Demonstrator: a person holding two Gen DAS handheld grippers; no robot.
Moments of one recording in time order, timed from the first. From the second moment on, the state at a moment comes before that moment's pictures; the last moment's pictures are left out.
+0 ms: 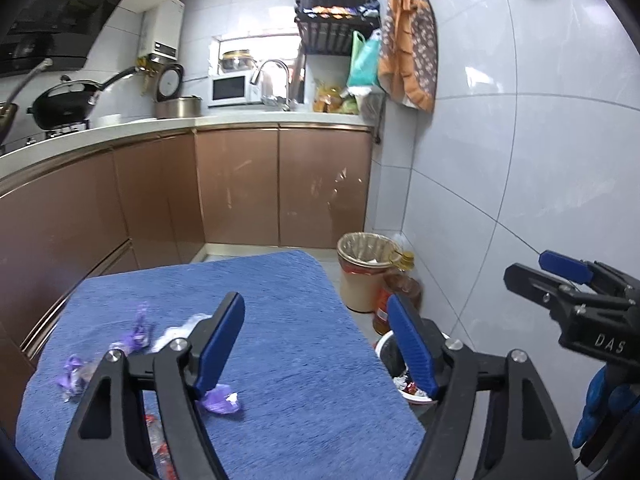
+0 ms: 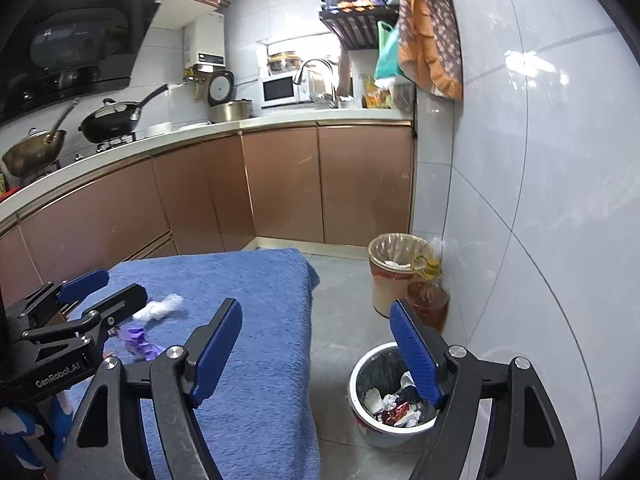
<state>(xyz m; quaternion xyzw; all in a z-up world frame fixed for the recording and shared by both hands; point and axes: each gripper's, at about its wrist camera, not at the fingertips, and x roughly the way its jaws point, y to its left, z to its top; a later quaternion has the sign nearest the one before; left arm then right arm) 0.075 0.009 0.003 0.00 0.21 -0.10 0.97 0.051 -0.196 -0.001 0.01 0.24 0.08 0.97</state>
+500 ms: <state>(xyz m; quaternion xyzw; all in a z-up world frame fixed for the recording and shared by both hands) 0.010 0.082 0.018 -0.04 0.17 -0.07 0.98 0.003 -0.147 0.040 -0.03 0.19 0.11 0.97</state>
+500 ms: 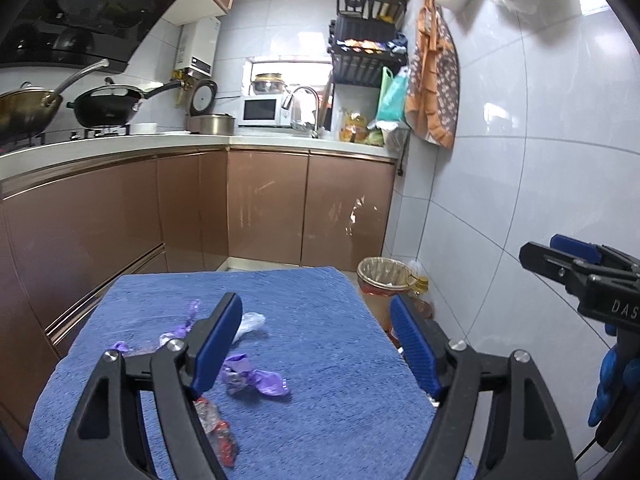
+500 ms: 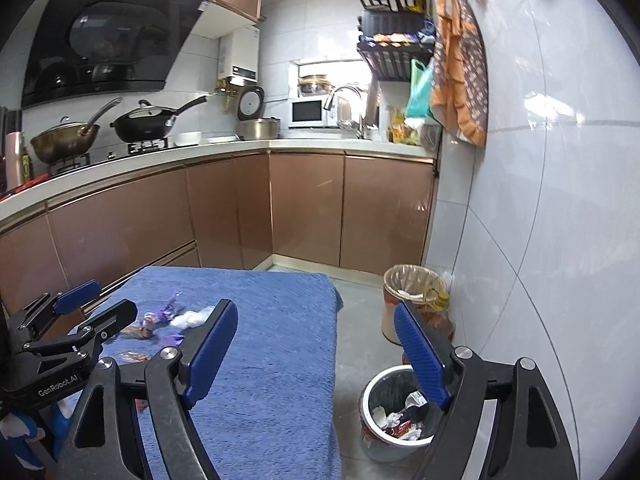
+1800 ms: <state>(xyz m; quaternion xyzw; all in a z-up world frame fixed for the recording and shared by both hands) 0.033 0.232 -0.132 -0.10 0.31 -0.03 0.95 0.125 -0.021 -0.044 -0.10 0.33 0.27 0.90</state>
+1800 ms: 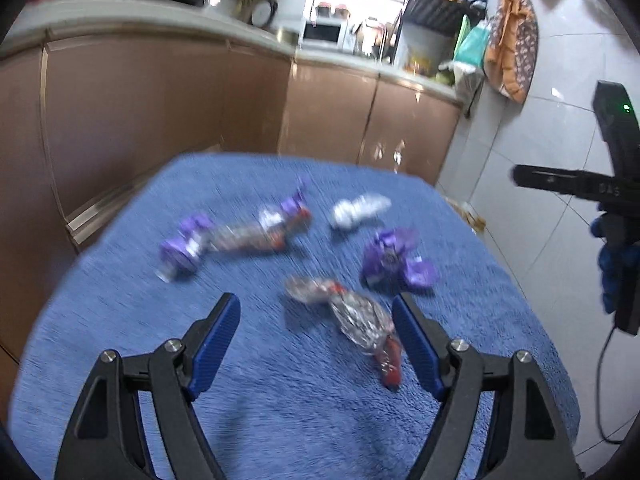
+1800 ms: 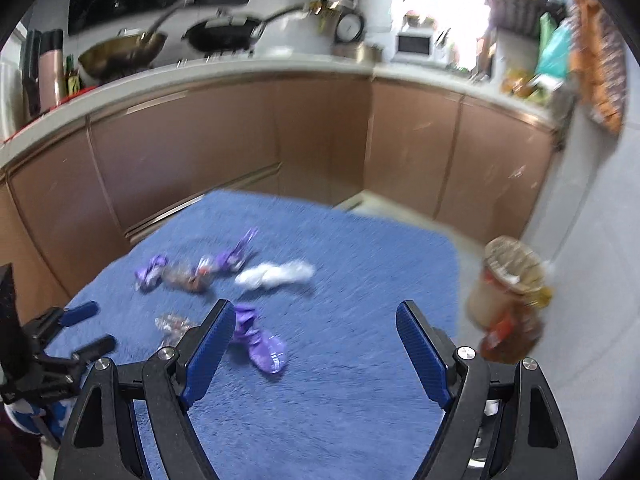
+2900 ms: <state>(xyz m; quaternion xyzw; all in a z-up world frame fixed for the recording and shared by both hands) 0.091 0.220 -0.181 -0.16 0.39 -0.06 0.90 0.186 0.046 -0.160 -0.11 0.42 0.40 0.81</state>
